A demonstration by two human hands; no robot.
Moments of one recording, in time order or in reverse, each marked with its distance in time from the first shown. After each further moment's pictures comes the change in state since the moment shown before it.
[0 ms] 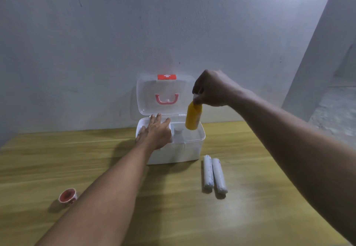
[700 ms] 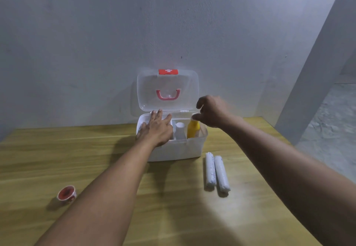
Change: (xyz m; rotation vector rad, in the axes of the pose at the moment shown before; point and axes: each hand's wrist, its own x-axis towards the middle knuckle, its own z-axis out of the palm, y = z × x) left_hand -0.006 0.004 -0.004 -0.074 -0.012 -0.032; right_hand 0.005 0.043 0.086 -0.057 -0.014 0.171
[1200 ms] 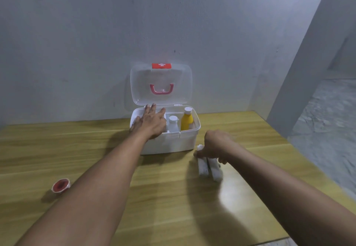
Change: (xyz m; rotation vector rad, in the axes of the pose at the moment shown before) left_hand 0.006 -0.002 0.001 0.014 -0.012 -0.009; right_hand -0.080 0.013 0.029 -0.198 -0.458 0.279
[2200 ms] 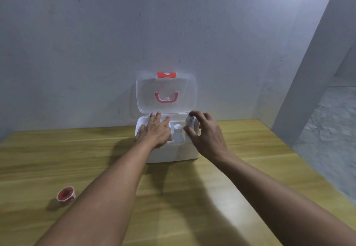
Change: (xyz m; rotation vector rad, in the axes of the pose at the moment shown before) left_hand -0.004 0.001 0.001 -0.007 0.013 0.002; right_hand 0.007 -0.032 -0.001 0.529 0.667 -0.380
